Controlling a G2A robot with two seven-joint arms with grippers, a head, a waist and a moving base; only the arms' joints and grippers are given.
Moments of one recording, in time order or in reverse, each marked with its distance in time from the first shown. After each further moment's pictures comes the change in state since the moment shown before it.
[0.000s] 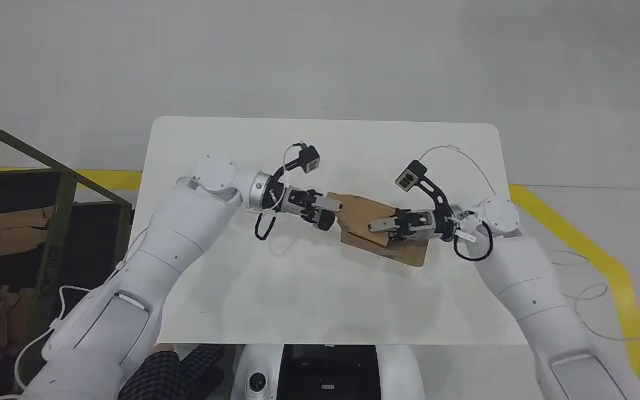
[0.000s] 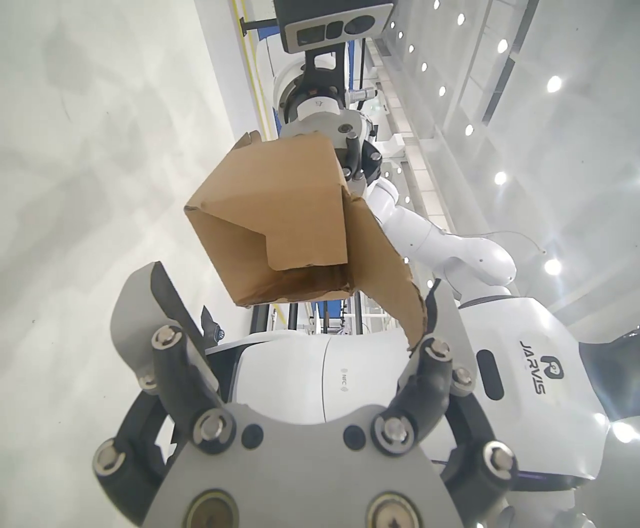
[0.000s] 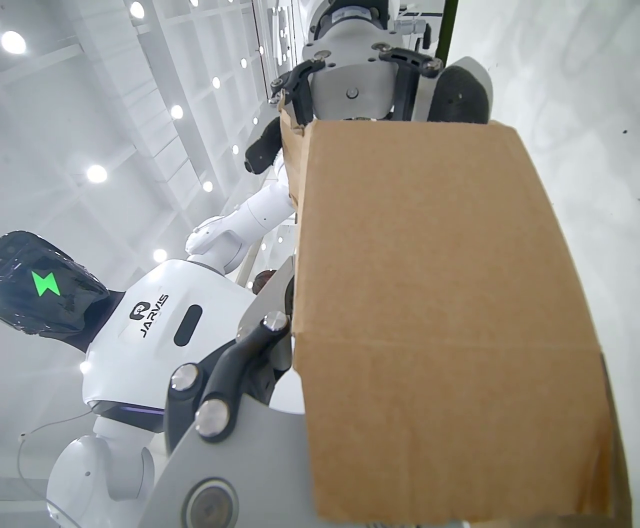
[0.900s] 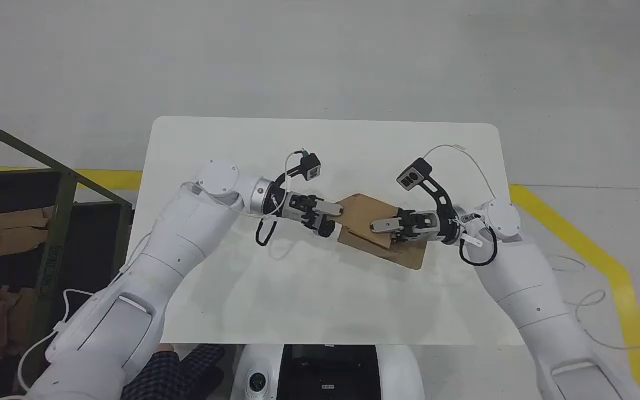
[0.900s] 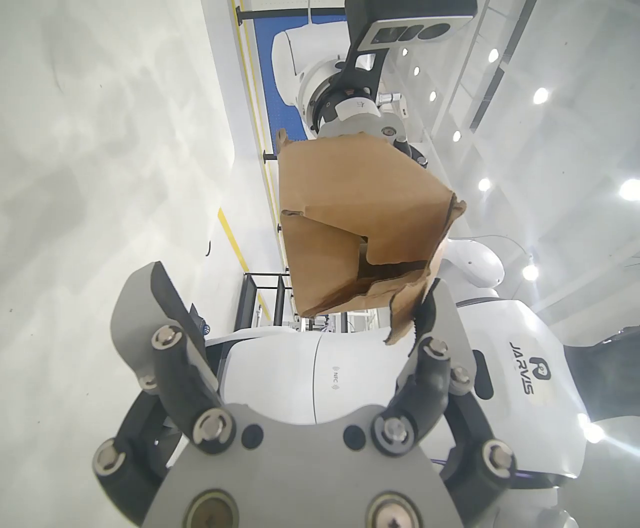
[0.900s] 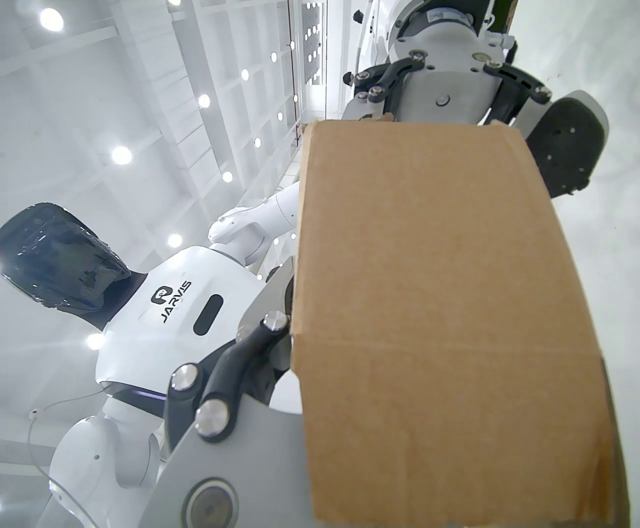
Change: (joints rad) left arm 0.020 -0.011 0.001 0.019 -0.019 0.027 -0.021; right arm -0.050 0.005 0.028 -0.094 0.072 0.000 0.000
